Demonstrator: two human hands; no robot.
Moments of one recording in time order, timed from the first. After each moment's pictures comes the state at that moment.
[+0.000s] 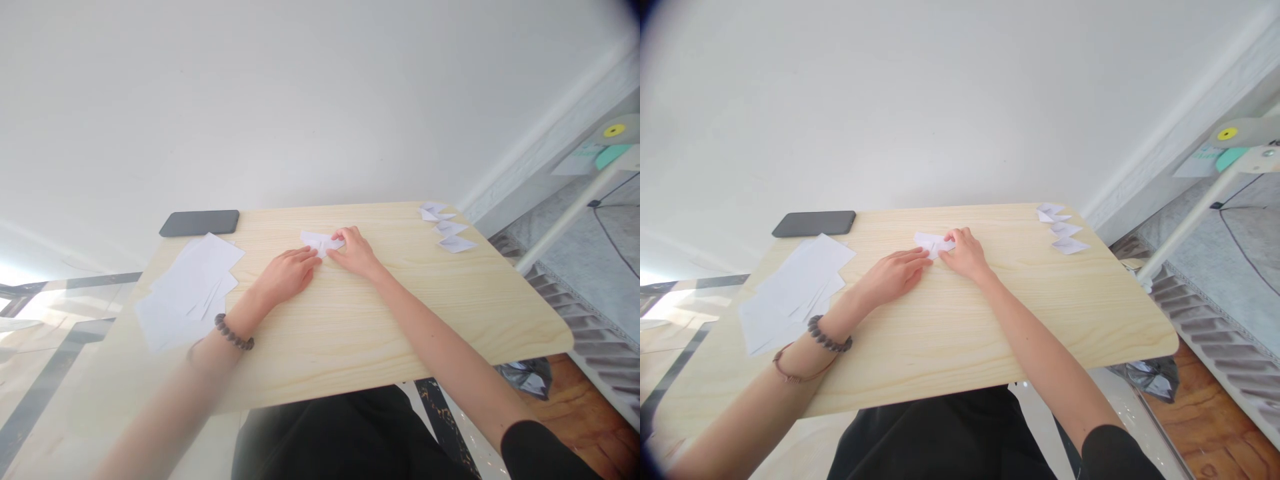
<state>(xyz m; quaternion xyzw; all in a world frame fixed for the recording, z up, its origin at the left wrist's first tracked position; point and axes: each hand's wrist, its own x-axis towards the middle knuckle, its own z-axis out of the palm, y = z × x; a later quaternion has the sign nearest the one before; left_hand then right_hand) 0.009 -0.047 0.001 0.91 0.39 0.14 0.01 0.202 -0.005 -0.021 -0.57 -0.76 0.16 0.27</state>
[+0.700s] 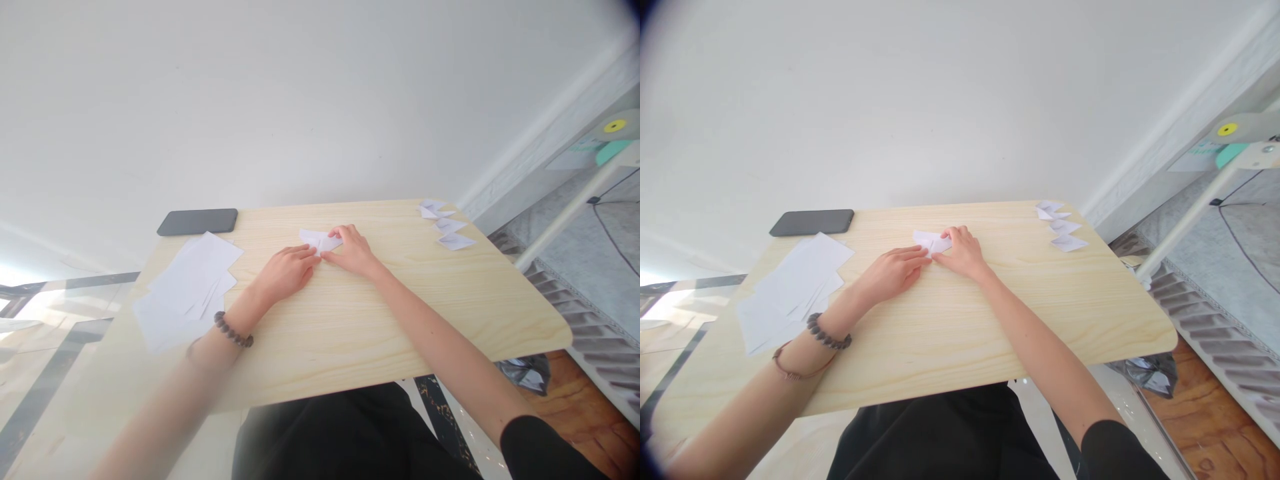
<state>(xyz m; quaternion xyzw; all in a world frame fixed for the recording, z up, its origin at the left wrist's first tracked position) 0.010 -0.045 0.003 0.91 0.38 0.13 -0.01 0.199 -0.007 -0.016 -0.57 -0.76 0.16 0.26</state>
